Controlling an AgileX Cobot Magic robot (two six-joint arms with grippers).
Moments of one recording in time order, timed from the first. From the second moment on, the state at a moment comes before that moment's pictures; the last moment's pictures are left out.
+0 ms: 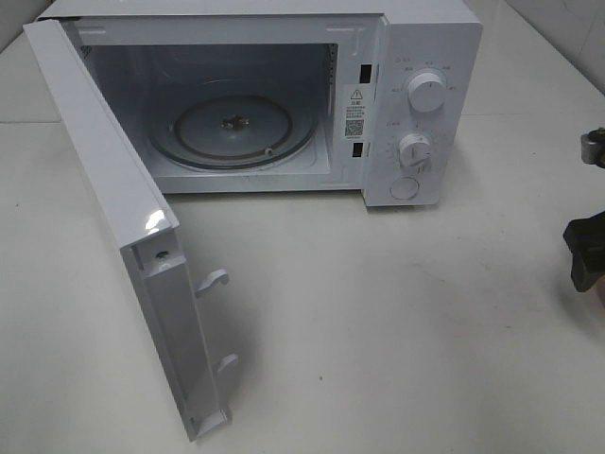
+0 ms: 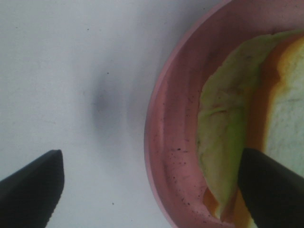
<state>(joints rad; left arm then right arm) 0.05 0.00 -0.50 -0.11 1.05 0.11 -0.06 1.64 -0.84 -0.20 0.63 0.06</state>
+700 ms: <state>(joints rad) 0.05 0.00 -0.50 -0.11 1.05 0.11 -0.06 1.81 -0.85 -0.20 0.57 0.06</state>
